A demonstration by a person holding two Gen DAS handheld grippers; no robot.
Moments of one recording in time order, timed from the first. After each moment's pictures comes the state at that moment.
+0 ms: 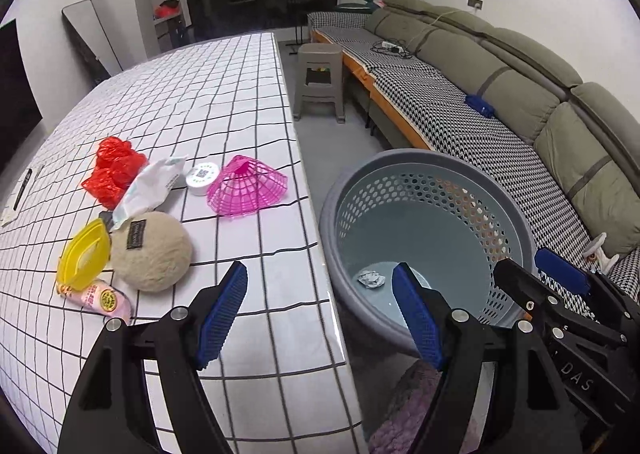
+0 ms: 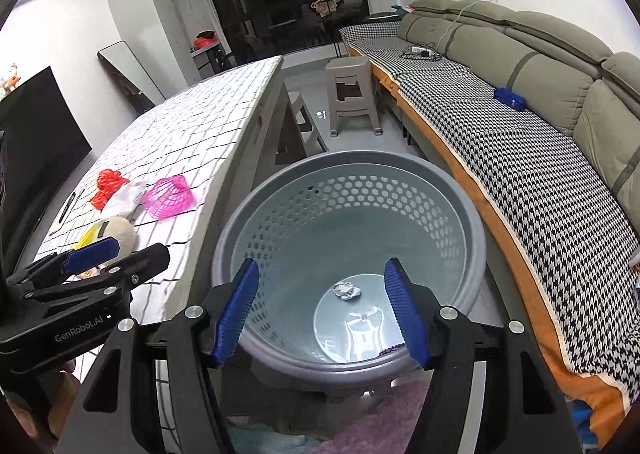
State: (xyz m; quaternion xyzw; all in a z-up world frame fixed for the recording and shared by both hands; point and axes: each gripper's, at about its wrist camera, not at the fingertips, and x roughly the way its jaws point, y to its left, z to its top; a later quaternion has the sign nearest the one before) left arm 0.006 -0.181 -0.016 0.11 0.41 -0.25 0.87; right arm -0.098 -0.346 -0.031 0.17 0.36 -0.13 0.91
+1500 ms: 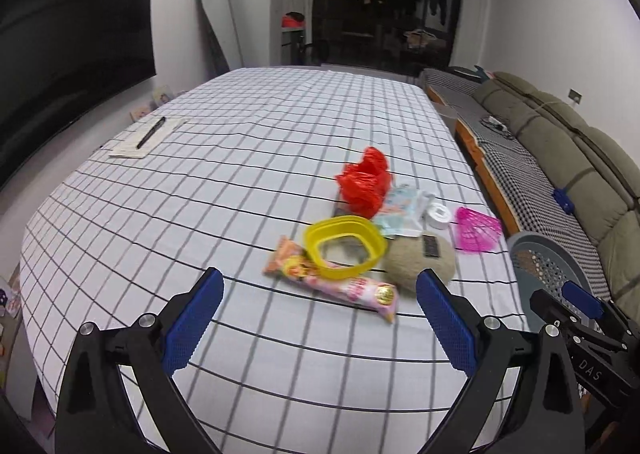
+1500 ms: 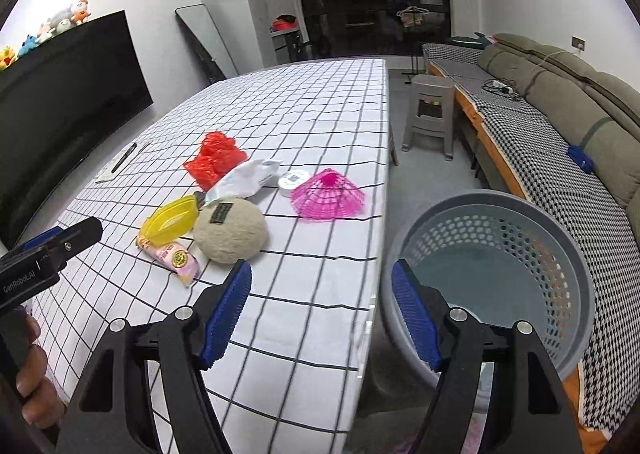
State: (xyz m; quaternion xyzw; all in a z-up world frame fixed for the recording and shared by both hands) left arm 0.033 0.031 0.023 0.00 0.36 -0.08 0.93; right arm -0.020 -0.209 -0.012 0.09 0.37 -0.01 0.93
